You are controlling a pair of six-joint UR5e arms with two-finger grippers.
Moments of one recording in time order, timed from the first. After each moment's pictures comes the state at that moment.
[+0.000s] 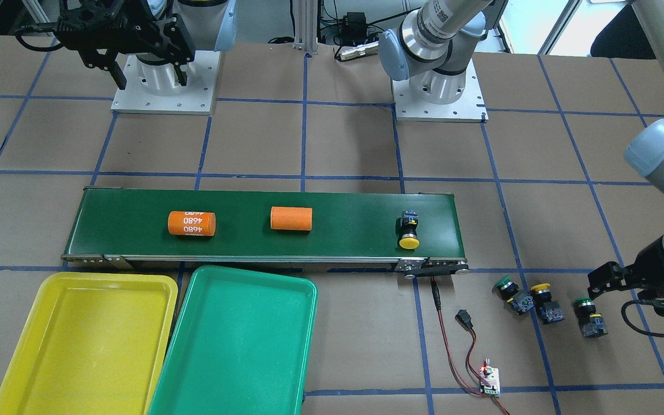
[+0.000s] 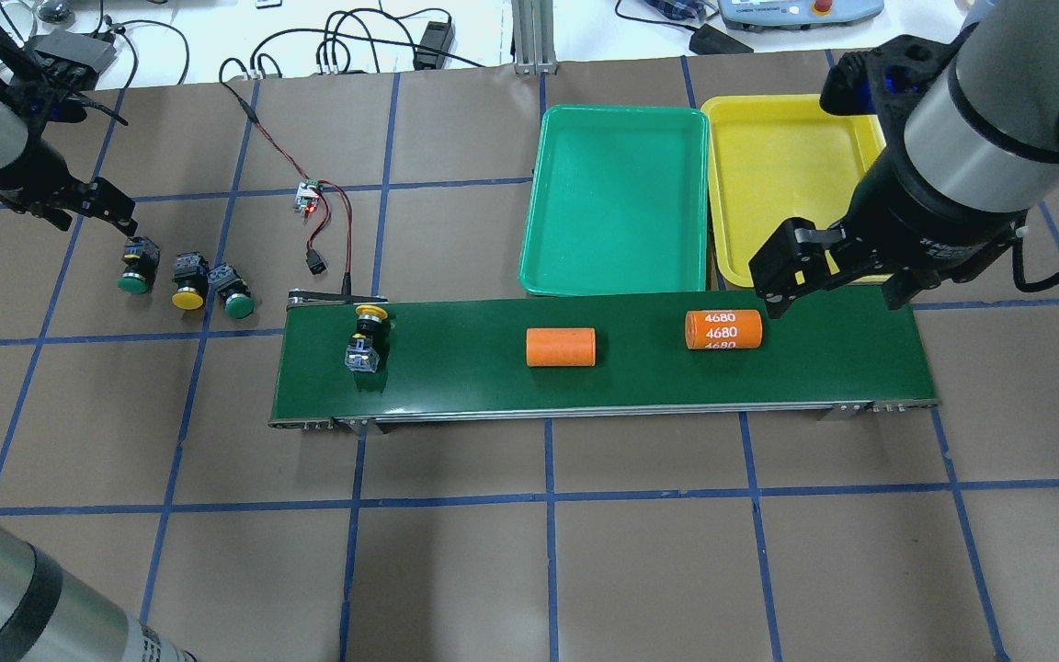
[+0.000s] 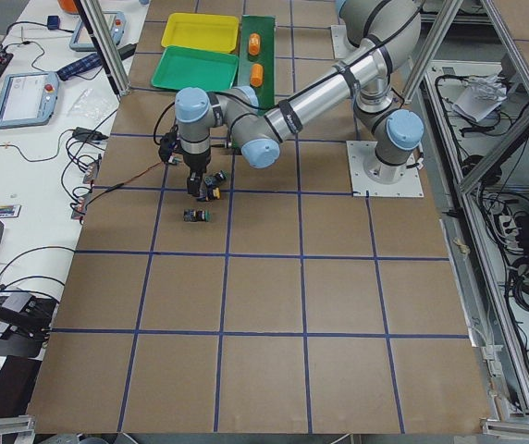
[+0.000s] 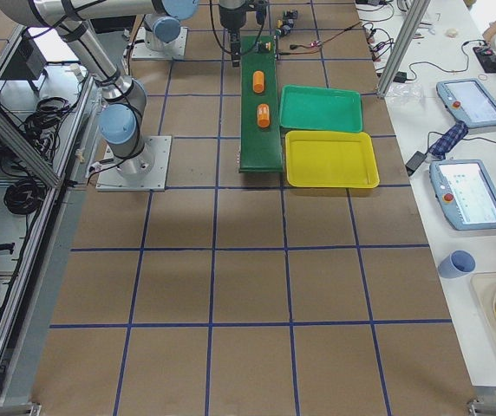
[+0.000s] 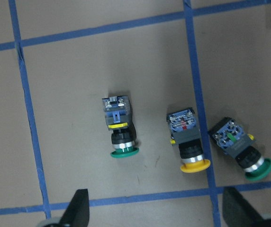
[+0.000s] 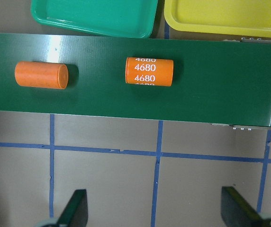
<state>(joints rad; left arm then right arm) -1.07 -2.08 -1.51 -1.05 1.56 0.64 1.57 -1.83 1.74 -1.51 -1.51 -0.06</state>
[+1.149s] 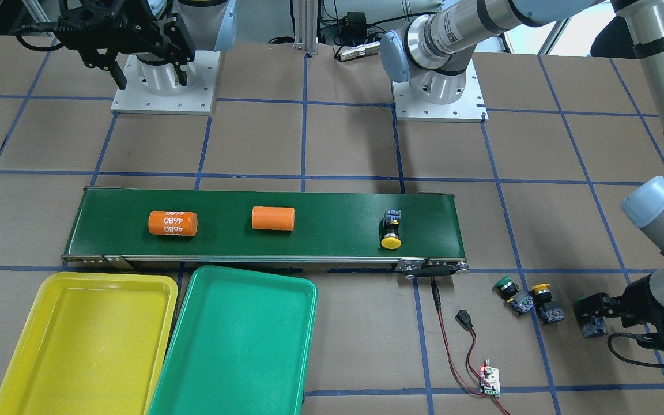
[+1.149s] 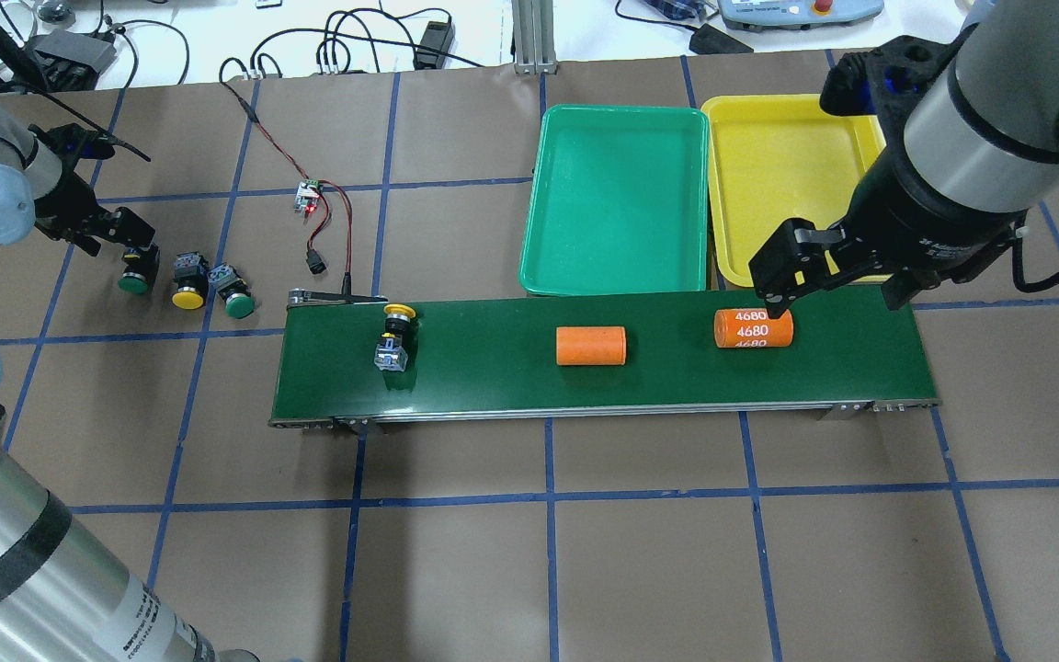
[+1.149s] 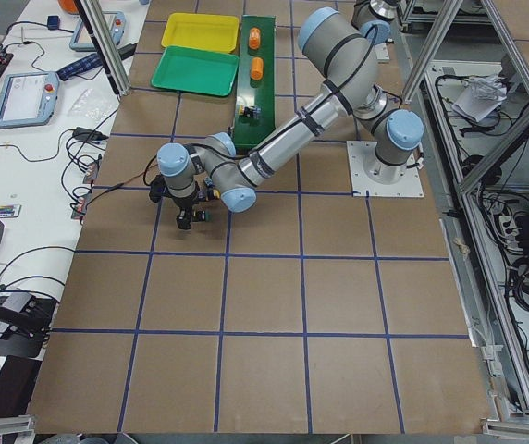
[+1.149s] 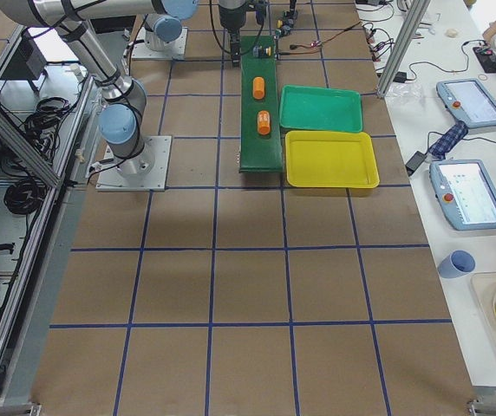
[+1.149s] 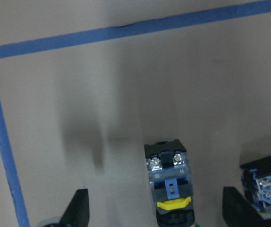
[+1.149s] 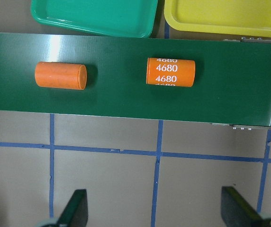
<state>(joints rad) -1.05 -2.24 -1.45 -1.03 1.55 0.67 1.57 -1.83 1.74 -1.51 -1.51 -0.06</state>
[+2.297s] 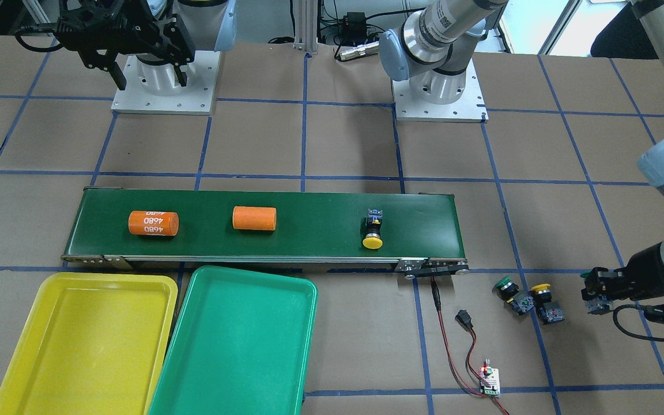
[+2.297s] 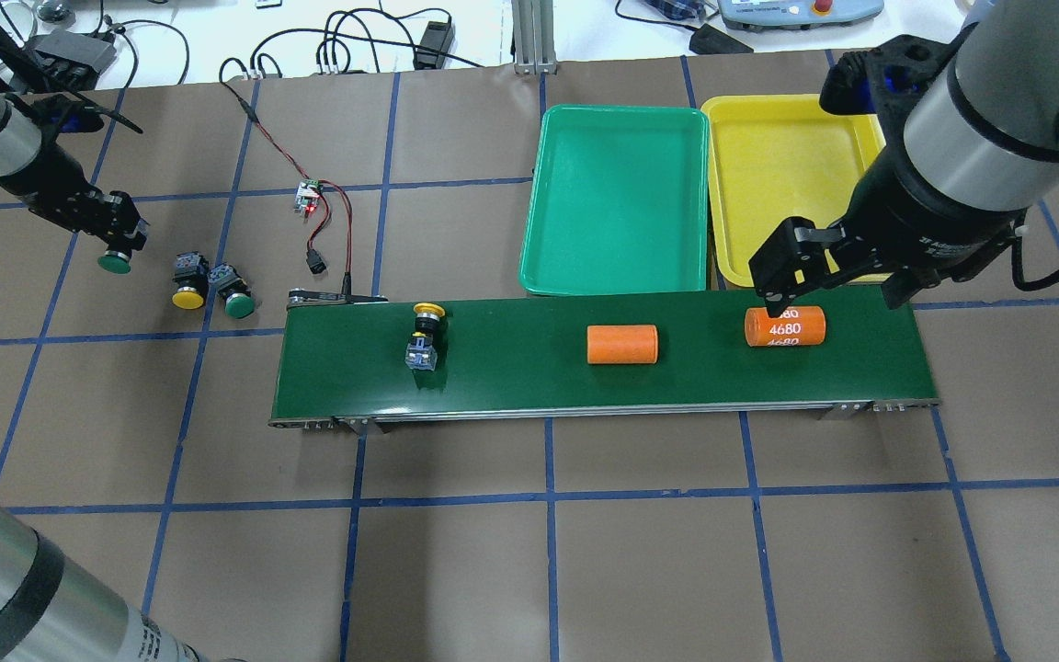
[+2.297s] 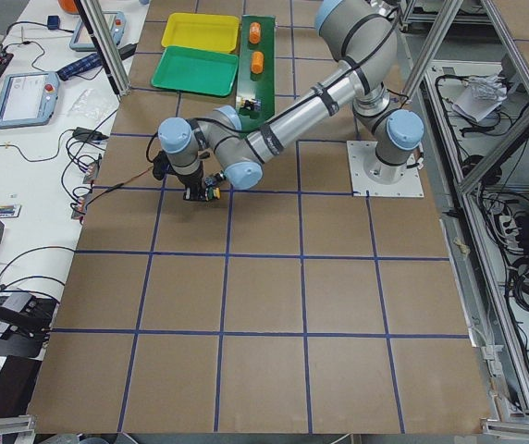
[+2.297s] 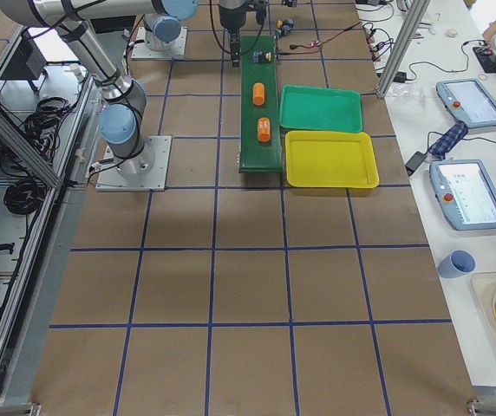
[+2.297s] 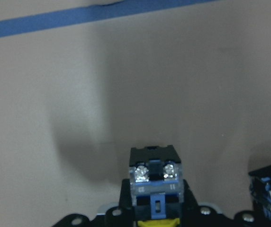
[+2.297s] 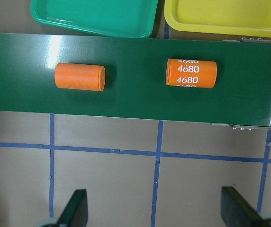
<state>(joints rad) -1.08 -2.05 -1.48 -1.26 1.48 0.63 1.57 -1.83 1.74 -1.51 -1.51 -0.06</state>
